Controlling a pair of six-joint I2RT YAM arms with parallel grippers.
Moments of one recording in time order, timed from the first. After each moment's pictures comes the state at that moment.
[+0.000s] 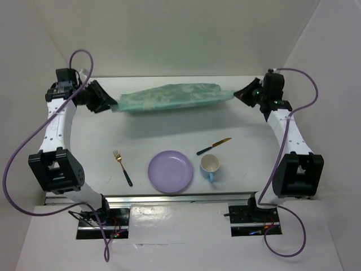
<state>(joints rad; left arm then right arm) 0.23 1.63 1.66 -0.85 0.56 -0.50 -0.06 1.51 1.33 -0.28 -0.31 0.74</state>
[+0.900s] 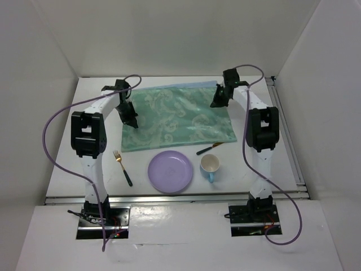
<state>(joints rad) -0.07 2.12 1.75 -0.93 0.15 -0.51 0.13 2.21 1.89 -0.58 -0.20 0.44</state>
